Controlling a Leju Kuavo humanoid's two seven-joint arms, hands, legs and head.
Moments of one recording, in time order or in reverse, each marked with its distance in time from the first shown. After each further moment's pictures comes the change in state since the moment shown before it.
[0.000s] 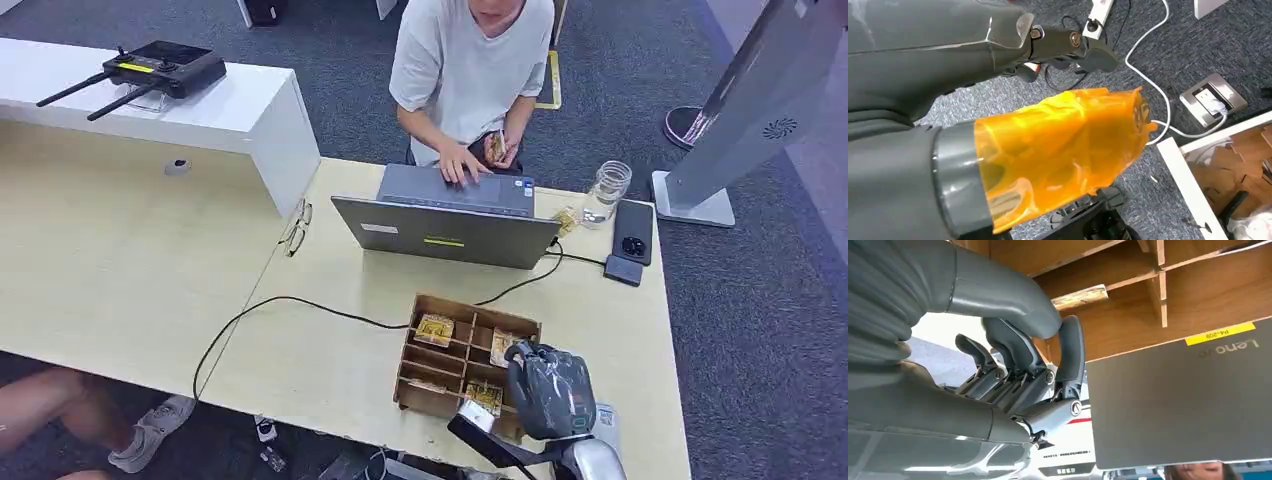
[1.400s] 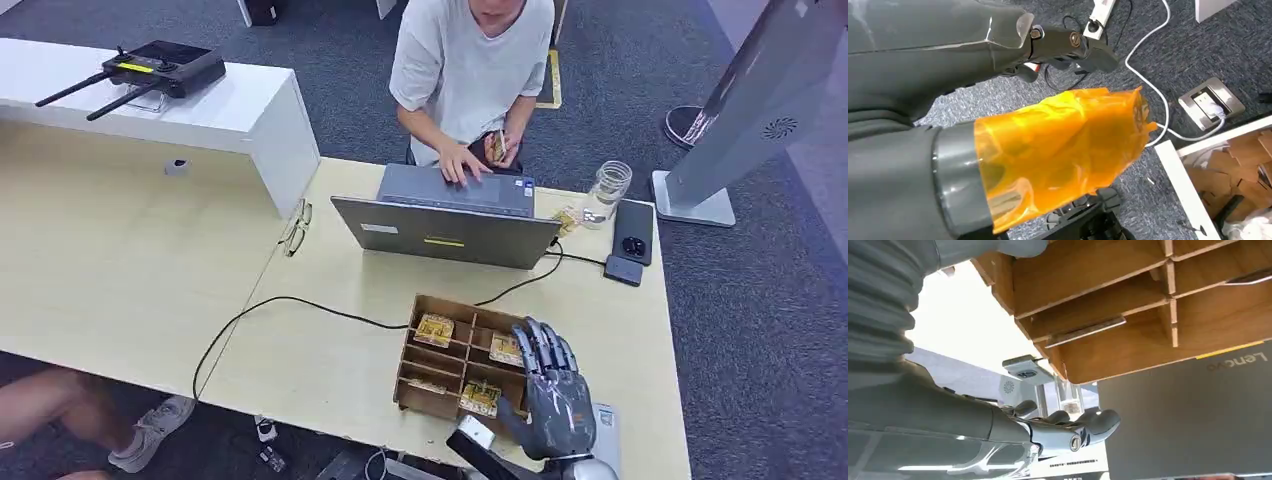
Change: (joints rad) left arm 0.001 0.000 0.000 0.000 0.022 0.011 -0.010; right arm 0.067 0.000 -0.002 -0.027 0.008 -0.010 0.012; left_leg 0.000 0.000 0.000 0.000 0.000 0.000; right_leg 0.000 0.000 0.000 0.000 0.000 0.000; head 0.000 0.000
